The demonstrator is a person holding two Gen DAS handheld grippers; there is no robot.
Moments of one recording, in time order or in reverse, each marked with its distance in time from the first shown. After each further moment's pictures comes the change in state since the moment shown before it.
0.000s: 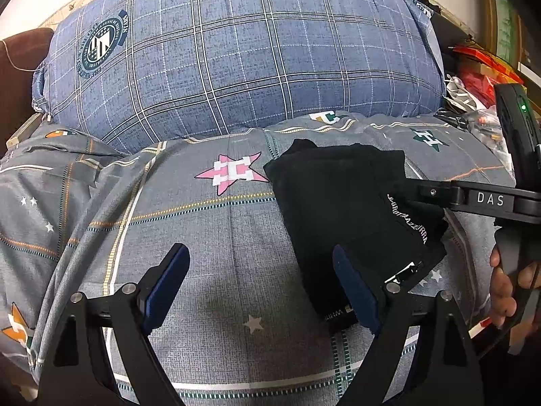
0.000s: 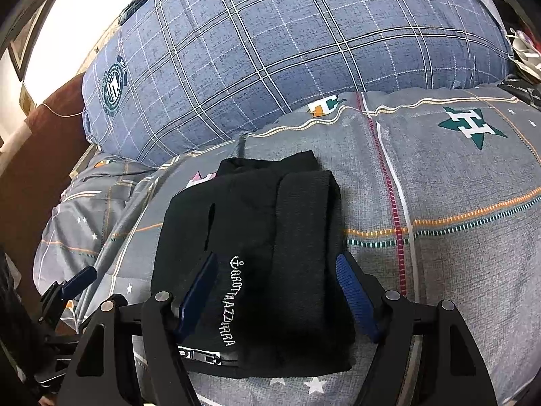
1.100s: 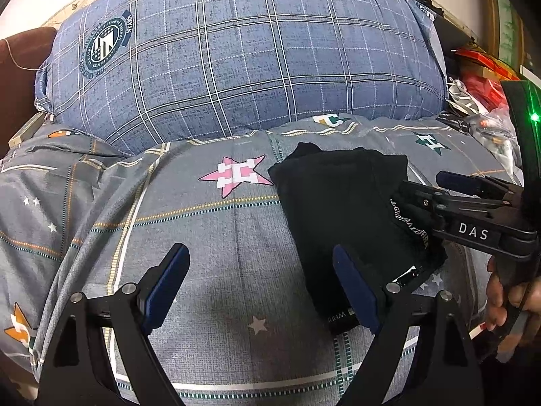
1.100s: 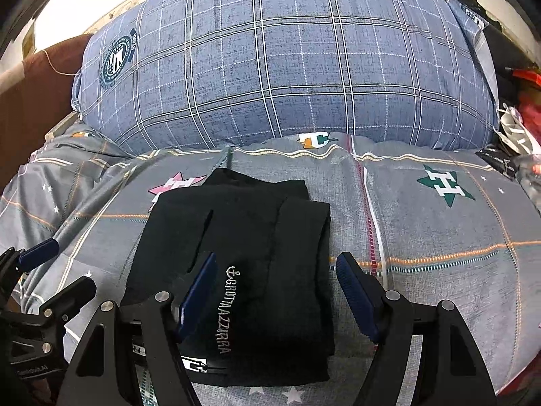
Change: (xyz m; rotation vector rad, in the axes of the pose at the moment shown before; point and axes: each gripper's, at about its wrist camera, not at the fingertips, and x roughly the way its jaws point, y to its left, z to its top) left arm -0.001 0.004 0.003 -0.011 -0.003 0.005; right arm -0.007 0.039 -0.005 -0.216 -0.100 -0.219
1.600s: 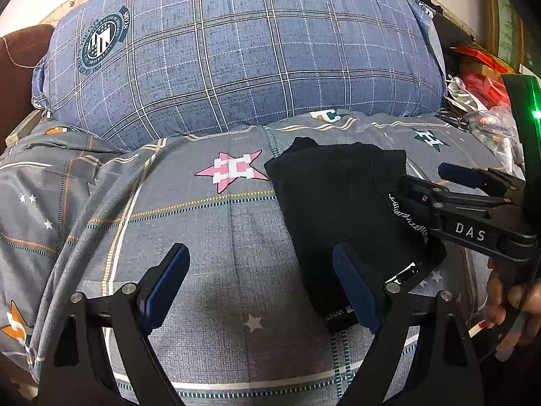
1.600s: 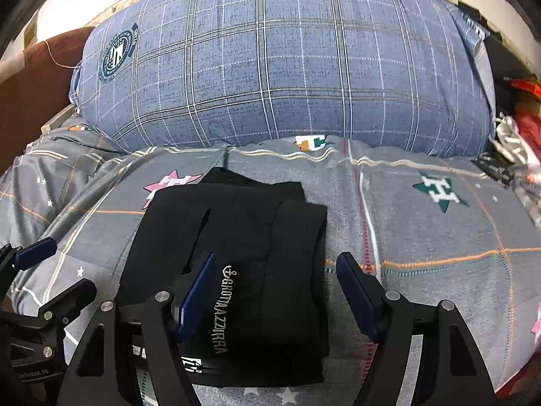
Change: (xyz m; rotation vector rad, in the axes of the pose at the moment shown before) left arm 0.003 -0.002 -0.003 0.001 0.011 -0.009; right arm -0.002 0.008 -0.001 -0.038 -0.018 -0.051
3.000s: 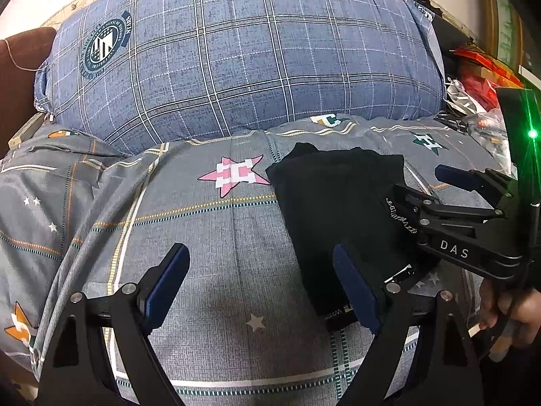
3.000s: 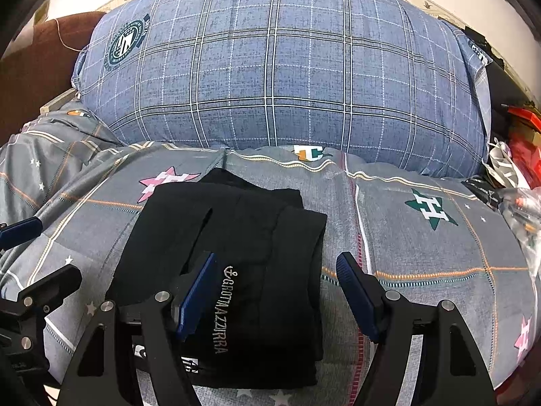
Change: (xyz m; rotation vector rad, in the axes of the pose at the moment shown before) left arm -0.007 0.001 0.002 0.000 -0.014 0.006; right arm -0.004 0.015 -0.003 -0.076 -0.028 -0.054
